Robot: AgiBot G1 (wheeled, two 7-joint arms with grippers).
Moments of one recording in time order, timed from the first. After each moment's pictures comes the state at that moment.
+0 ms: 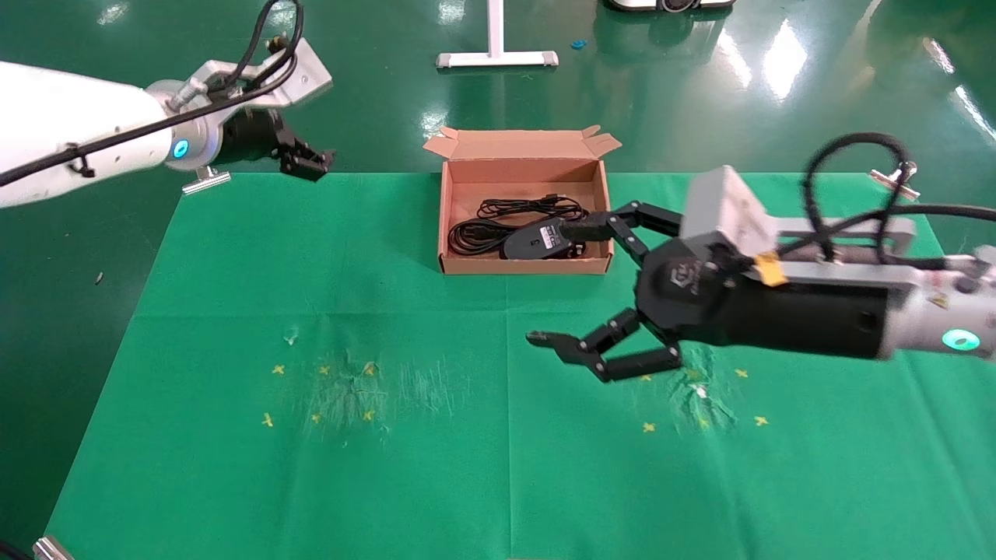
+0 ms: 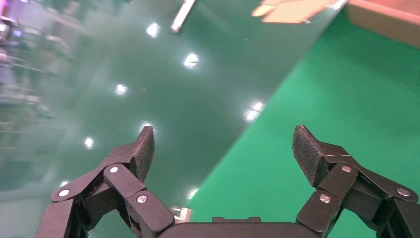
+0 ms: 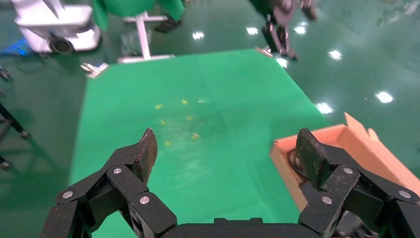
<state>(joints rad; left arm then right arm) -1.78 1.06 1.13 -0.81 2.06 0.70 -0.86 1.28 -0.80 -0.41 1.14 -1.11 -1.34 0.14</state>
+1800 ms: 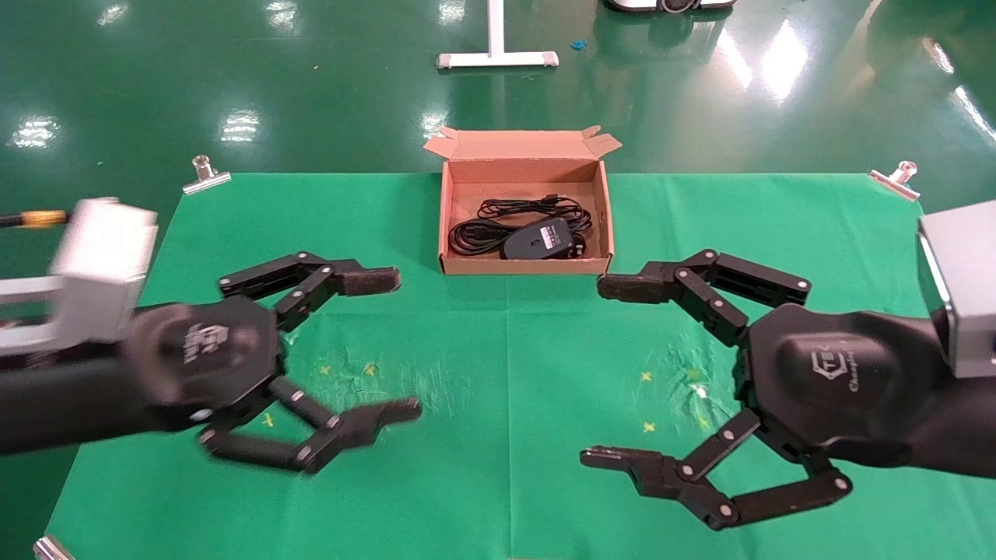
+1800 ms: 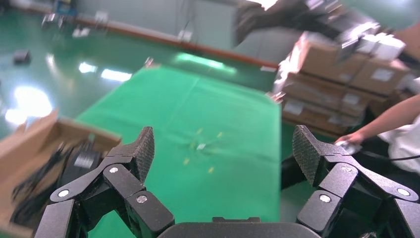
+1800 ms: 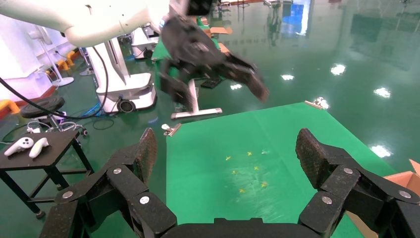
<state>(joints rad) -1.12 0.64 0.34 -1.25 0.82 1.44 -0.23 1.08 -0.61 -0.28 1.28 -0.73 -1.50 0.19</state>
